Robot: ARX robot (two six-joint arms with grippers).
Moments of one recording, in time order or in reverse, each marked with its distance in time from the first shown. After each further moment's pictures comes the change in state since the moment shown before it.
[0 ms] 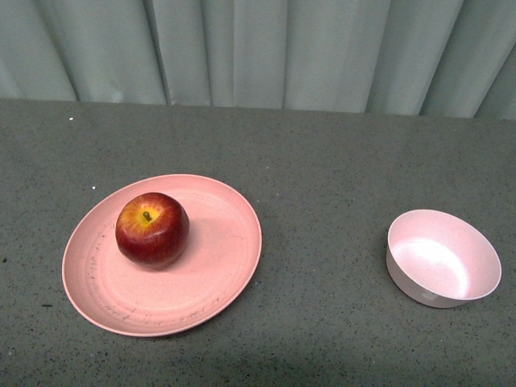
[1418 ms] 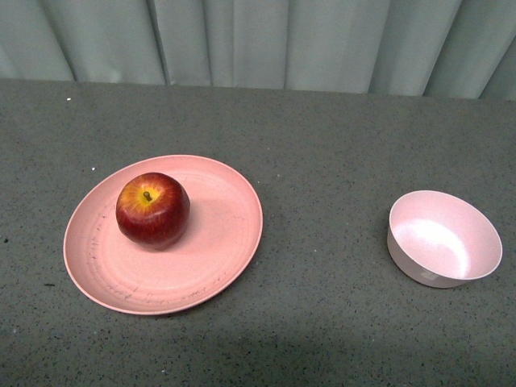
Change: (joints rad) left arm 0.000 0.000 0.000 0.000 0.000 0.000; right arm 0.000 0.000 0.000 0.000 0.000 0.000
